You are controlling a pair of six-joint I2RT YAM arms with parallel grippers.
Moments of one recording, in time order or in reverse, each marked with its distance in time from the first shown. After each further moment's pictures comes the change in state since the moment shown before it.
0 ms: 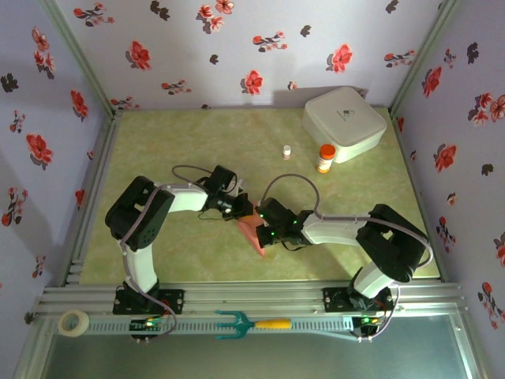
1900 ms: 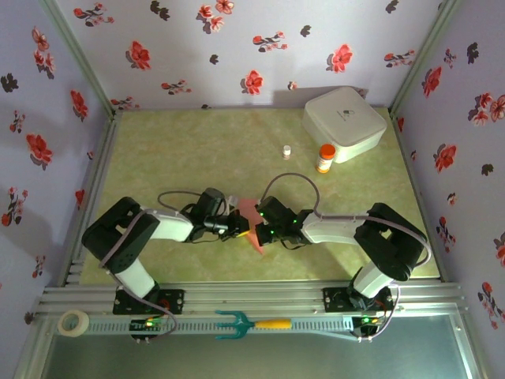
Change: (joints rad) left arm -0.084 -0.218 -0.401 0.425 -0.018 -0.309; right arm -0.011 0.013 0.002 0.034 -0.002 0.004
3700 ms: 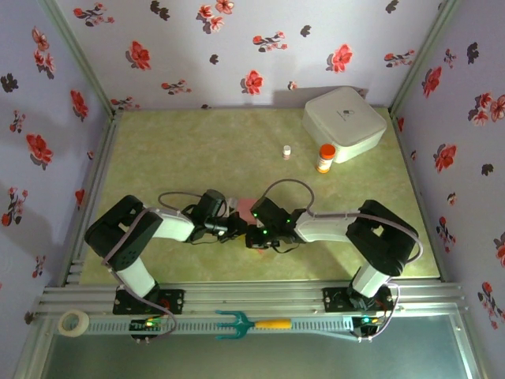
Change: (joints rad) left arm -0.001 0.019 -0.002 -0.019 -0.019 0.028; right arm 0.036 0.058 0.045 0.005 -0.243 0.317
